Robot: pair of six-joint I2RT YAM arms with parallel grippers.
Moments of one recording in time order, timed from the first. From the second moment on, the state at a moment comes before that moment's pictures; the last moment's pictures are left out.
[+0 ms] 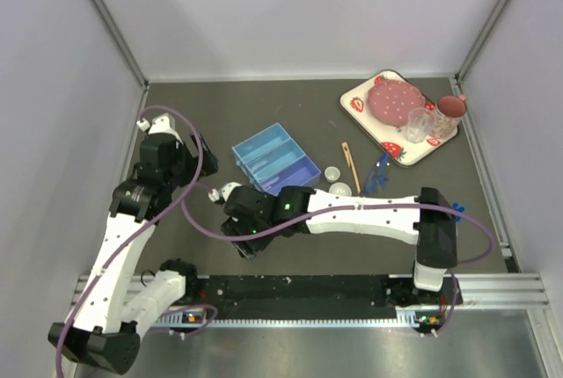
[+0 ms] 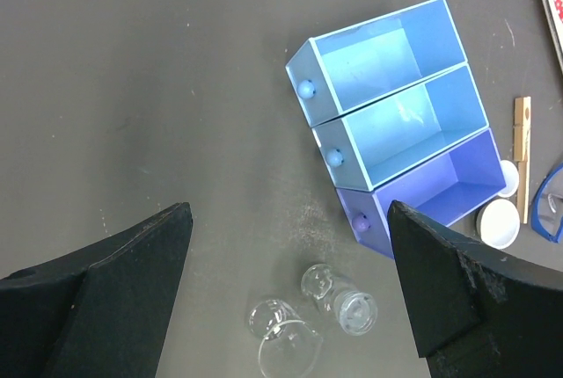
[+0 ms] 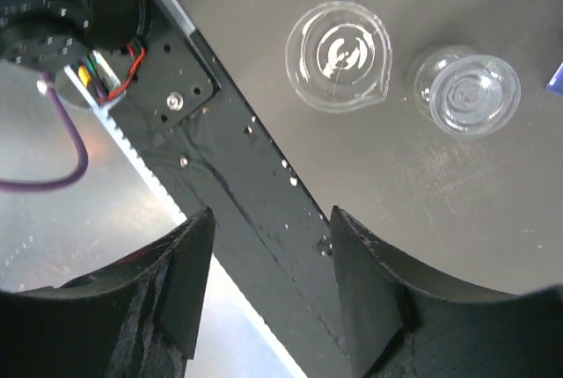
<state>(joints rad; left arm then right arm) -0.21 0.87 1.02 -0.76 -0.11 -0.52 1.37 1.78 1.60 -0.79 0.02 0.44</state>
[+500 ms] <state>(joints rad) -0.20 0.82 0.97 -0.76 -0.11 -0.49 1.36 1.82 1.51 -0.72 0.24 0.55</state>
